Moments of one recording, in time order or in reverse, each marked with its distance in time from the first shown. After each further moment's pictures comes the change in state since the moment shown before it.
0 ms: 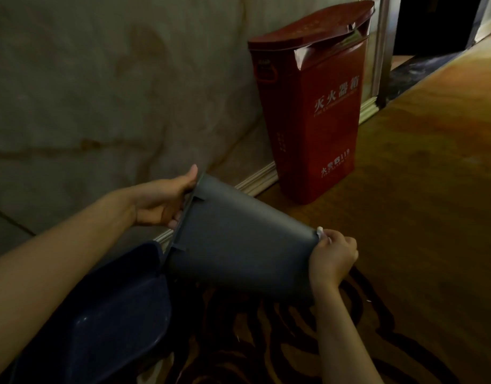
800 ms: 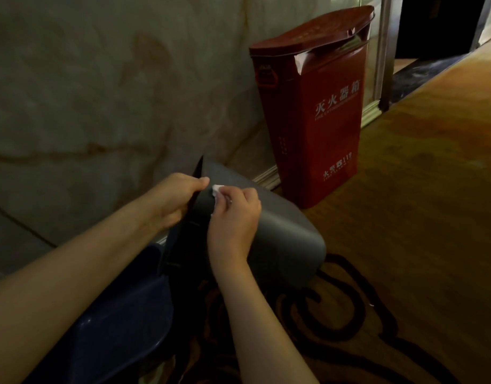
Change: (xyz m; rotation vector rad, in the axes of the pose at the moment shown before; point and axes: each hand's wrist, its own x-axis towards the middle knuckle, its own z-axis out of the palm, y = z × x) left_hand -0.009 0.016 0.046 -0.155 0.387 0.279; right_hand -0.106 -0.113 0.039 0.342 -0.207 -0.458
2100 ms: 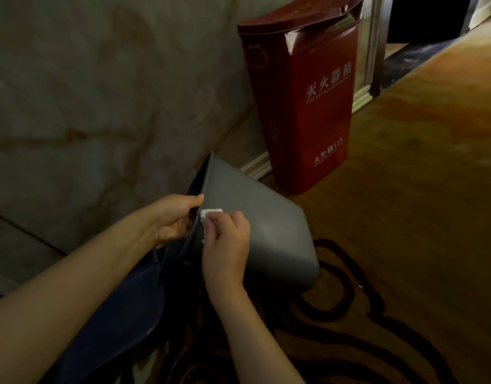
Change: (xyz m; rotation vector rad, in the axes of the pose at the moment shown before) left_hand 0.015 -0.059 0.001 -0.041 -0.129 -0.336; right_hand -0.041 0.051 -0.007 -0.042 -0.136 -0.064
